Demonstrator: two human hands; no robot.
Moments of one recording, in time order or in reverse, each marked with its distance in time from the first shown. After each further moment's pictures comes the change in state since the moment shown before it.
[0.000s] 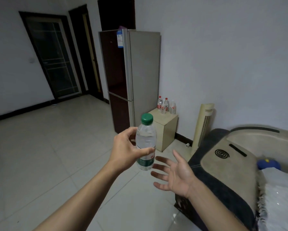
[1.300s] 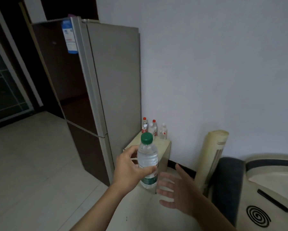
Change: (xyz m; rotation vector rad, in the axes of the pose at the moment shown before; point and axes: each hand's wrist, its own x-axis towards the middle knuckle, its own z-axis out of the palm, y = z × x) left_hand 0.563 -0.264 0.110 -0.167 -0.142 -0.042; right_hand 0.470 -0.354 -0.017 0.076 0.229 -0.013
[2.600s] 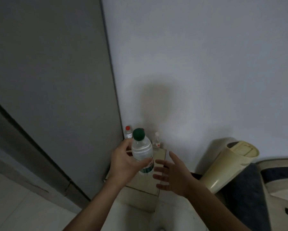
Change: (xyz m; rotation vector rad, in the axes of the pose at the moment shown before) left_hand 0.452 -0.191 0.082 -0.043 -0.191 -0.062; right_hand 0.369 -0.274 0.005 0.082 0.180 -0.039
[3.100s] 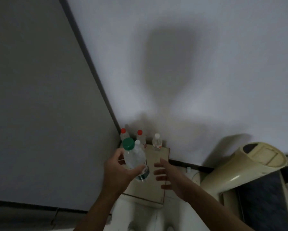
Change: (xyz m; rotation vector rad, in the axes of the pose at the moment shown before) left_hand 0.104 -0.056 0.043 0.035 -0.040 -0.155; right_hand 0.113 -0.055 -0.031 -0.272 0.061 -0.034
